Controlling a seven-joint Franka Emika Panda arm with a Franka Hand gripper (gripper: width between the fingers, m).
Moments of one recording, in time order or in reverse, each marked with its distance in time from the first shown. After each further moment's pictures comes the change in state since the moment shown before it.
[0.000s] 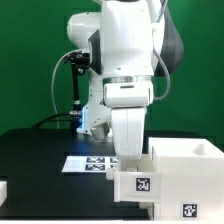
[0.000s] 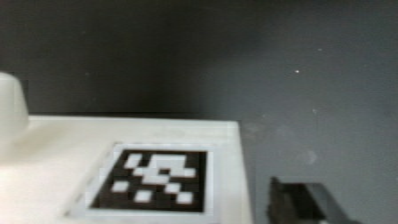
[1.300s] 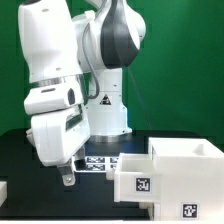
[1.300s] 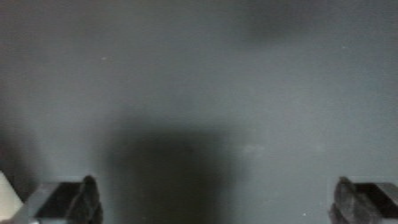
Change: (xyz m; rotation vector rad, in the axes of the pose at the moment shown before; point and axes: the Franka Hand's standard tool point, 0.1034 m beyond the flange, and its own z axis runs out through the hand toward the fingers) arm -0.093 0.016 -0.002 0.036 0.122 0.062
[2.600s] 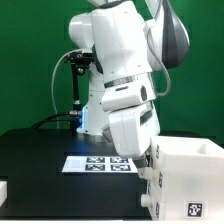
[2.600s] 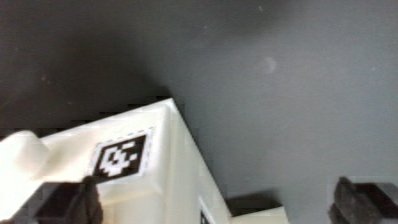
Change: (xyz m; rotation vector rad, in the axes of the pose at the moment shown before) arm 0.112 -0.043 0.021 -0.020 0.060 0.151
